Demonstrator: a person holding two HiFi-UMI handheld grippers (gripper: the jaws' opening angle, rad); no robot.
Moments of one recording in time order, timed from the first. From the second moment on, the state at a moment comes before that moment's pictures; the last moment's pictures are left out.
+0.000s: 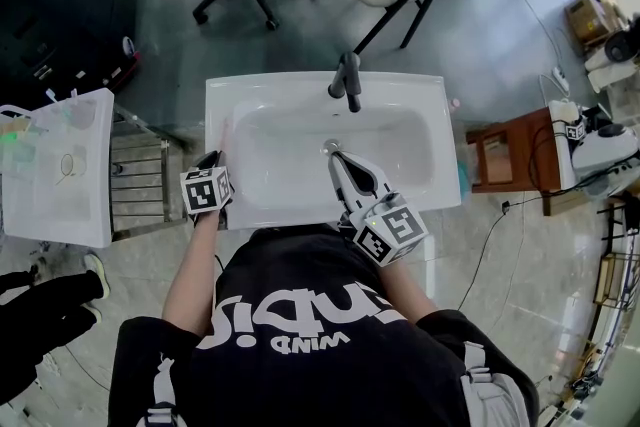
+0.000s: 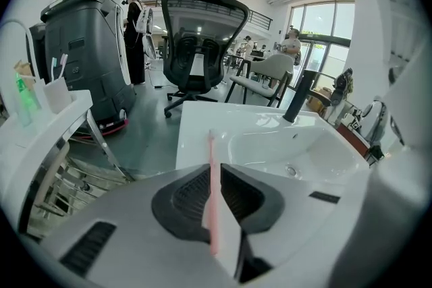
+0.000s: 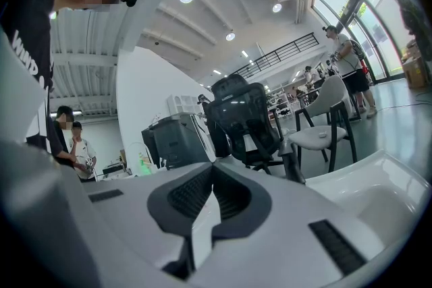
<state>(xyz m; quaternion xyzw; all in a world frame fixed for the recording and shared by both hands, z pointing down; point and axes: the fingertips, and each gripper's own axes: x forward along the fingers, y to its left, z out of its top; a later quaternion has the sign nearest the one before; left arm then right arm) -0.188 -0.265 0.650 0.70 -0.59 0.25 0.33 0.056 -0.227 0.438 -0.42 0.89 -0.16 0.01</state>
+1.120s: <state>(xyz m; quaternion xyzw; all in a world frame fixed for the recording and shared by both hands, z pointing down) -0.105 -0.235 0.394 0.88 -0.47 -0.02 0.05 0.044 -0.234 0.433 -0.41 0.90 -0.15 0.01</state>
